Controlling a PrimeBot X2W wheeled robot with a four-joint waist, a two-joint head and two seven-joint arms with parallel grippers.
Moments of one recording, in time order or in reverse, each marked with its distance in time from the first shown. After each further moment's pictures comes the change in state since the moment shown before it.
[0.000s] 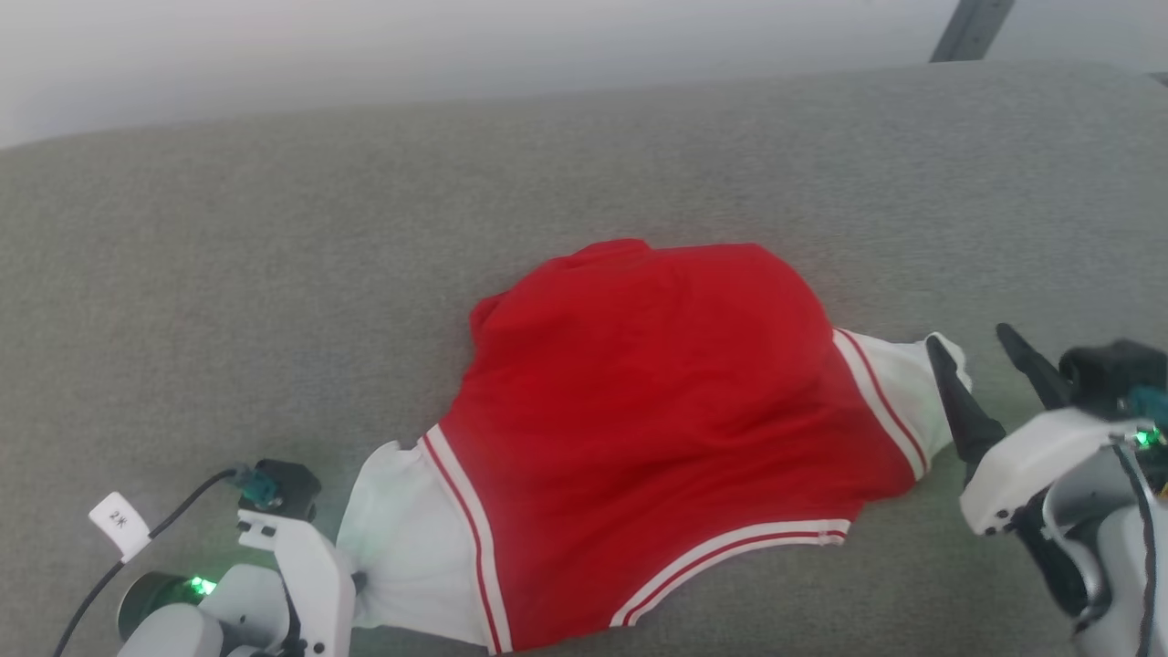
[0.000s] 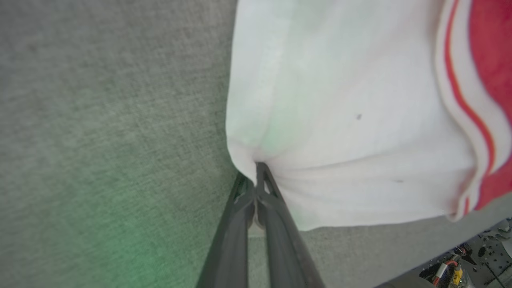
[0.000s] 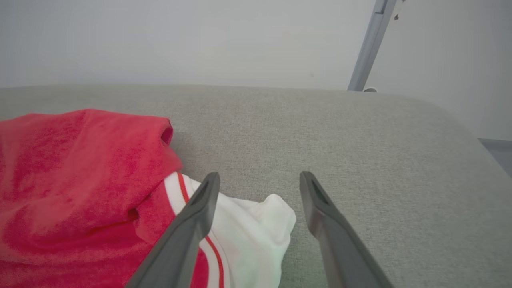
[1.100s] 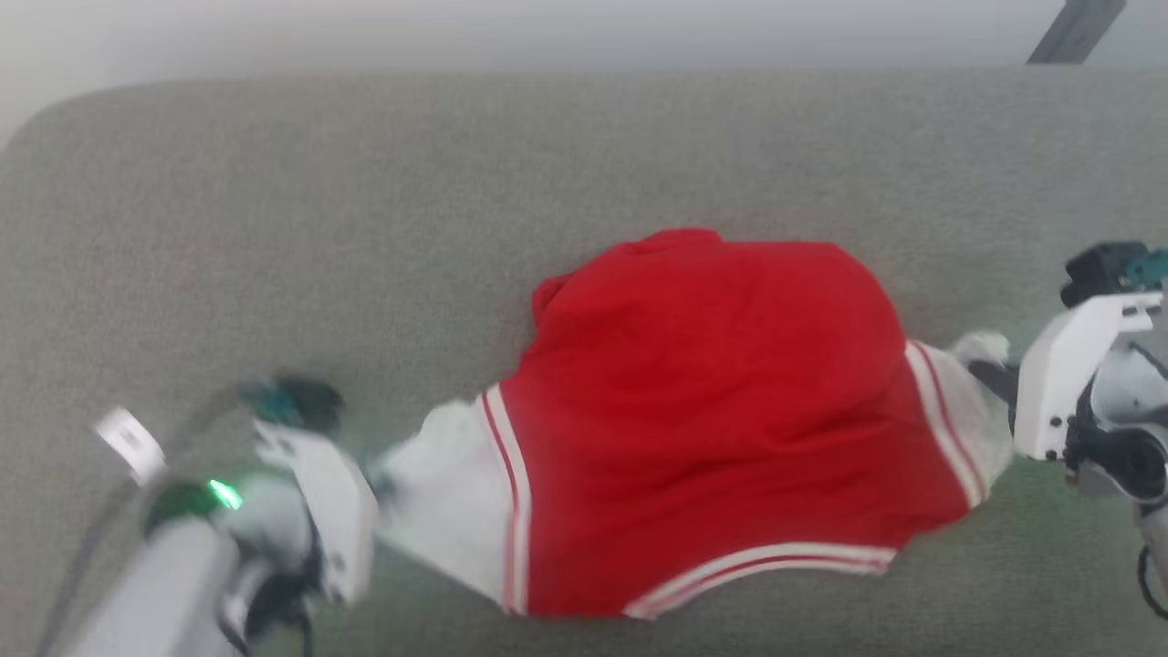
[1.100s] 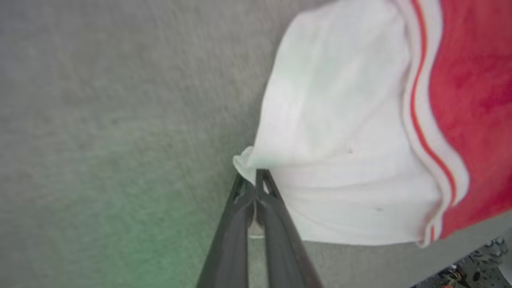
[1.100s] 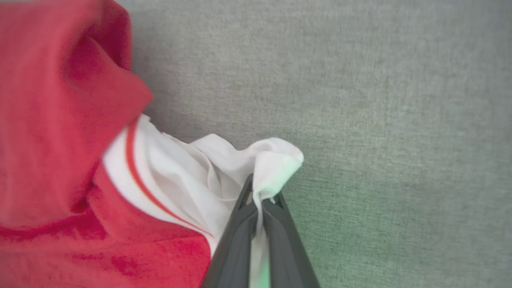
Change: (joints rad) left arm -0.142 -0.024 -0.028 0.017 -0.016 -0.047 -0.036; right arm -0.267 -0.168 0.135 0.235 0.363 0.000 0.639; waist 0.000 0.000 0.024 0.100
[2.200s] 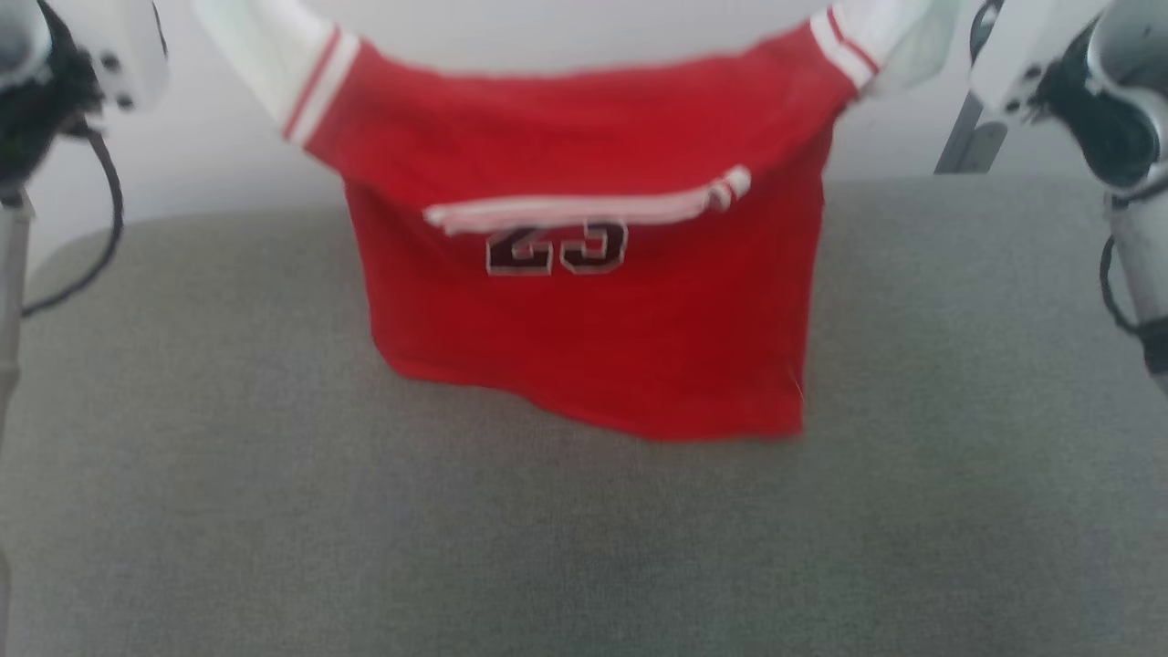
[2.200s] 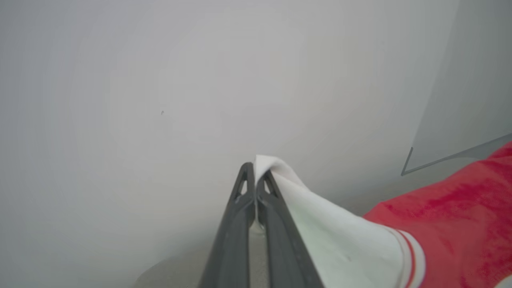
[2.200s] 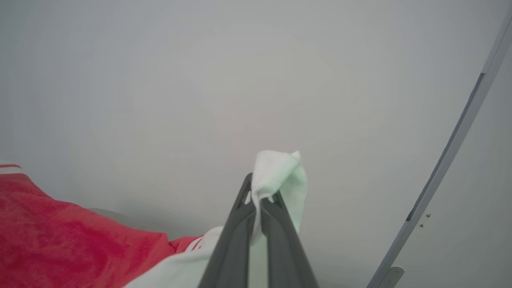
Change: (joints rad) left arm -0.791 0.105 0.074 0.125 0.022 -0.054 -0.052; right arm -0.564 0.125 0.111 0.048 -0.101 0.000 -0.347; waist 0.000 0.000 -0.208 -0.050
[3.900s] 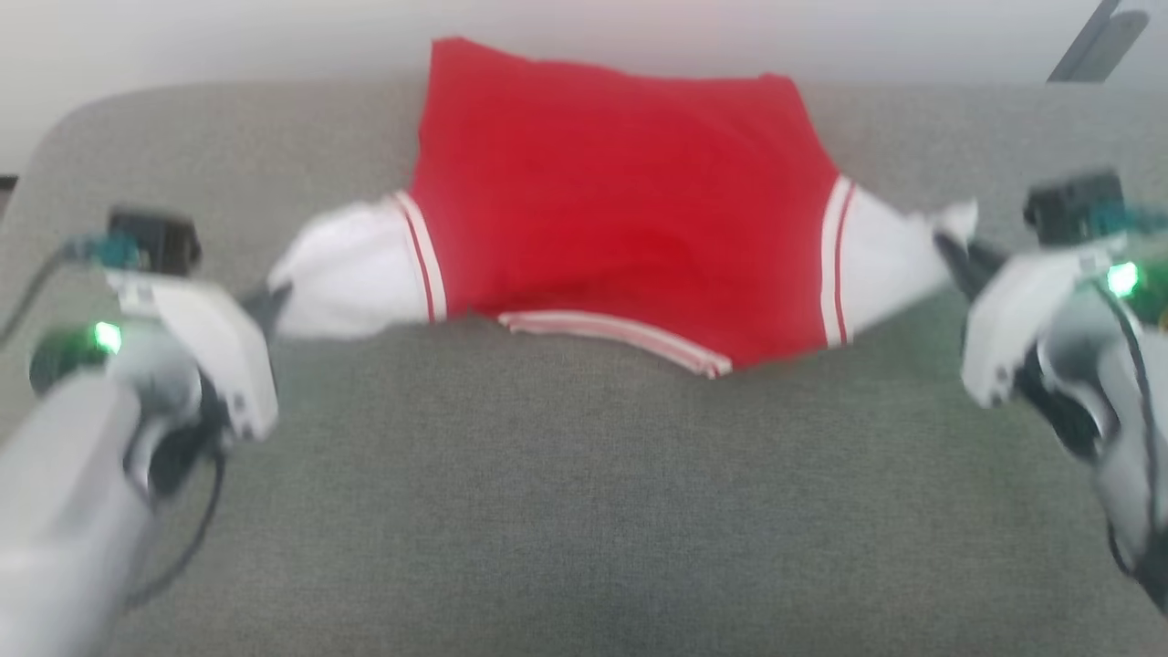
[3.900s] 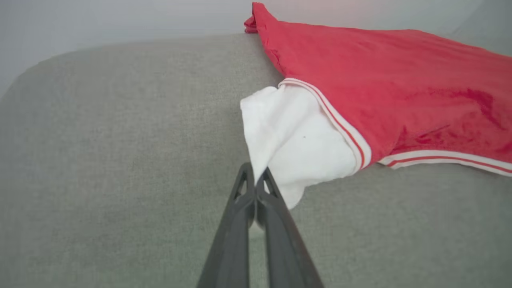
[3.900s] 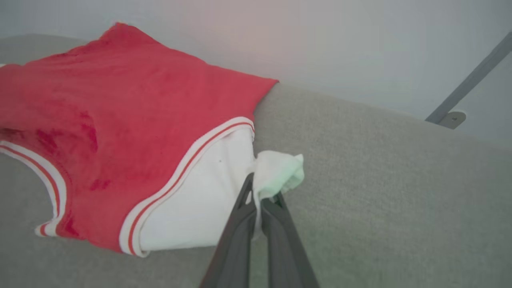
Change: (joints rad) left arm 0.362 0.056 -0.325 0.217 -0.294 0.039 -0.399; right arm 0.359 -0.119 0.153 0.111 -0.007 0.001 -0.208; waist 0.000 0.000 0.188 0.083
